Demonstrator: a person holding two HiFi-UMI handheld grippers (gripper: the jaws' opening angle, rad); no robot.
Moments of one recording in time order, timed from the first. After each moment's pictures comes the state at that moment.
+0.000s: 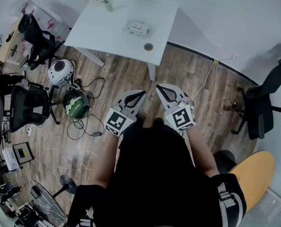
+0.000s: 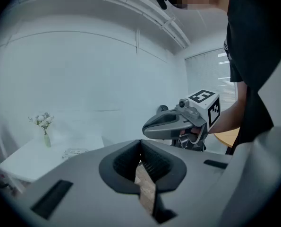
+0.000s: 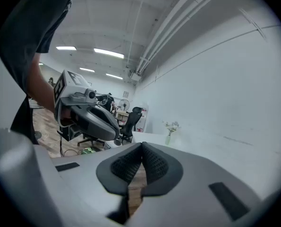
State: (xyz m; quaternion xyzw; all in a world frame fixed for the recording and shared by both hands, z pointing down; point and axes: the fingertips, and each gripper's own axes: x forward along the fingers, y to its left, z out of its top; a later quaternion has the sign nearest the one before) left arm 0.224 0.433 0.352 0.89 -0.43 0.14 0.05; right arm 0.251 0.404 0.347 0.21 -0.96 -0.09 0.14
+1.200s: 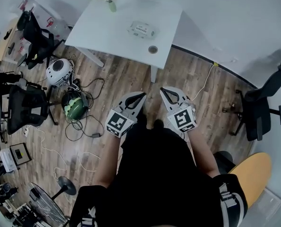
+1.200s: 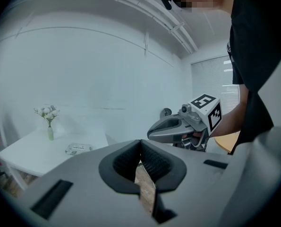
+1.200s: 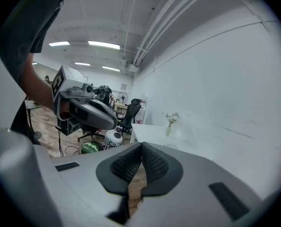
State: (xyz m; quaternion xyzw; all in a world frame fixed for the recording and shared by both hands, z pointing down) left arm 0.170 0.423 0.358 0.89 -0.43 0.11 0.08; right arm 0.215 0.390 0.371 0.23 -0.95 -0.06 0.19
